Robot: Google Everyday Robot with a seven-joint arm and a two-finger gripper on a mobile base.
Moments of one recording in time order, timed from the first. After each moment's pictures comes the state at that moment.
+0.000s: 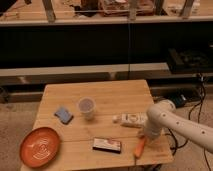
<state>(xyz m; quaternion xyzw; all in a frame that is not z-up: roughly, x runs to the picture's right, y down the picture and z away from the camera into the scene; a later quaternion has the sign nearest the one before) 0.232 0.281 0.793 -0.35 -0.16 -0.28 0.88</state>
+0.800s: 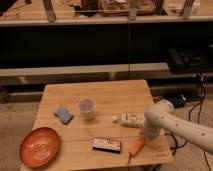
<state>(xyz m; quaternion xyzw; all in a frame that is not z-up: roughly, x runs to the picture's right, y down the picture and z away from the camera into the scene) 0.223 0.273 0.789 -0.33 -0.14 -0.30 0.88</state>
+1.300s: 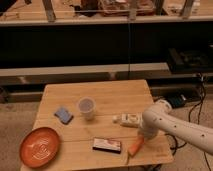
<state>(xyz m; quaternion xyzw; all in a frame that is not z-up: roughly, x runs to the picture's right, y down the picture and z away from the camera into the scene) 0.209 0.262 0.779 -0.31 -0.13 -0.32 0.89</state>
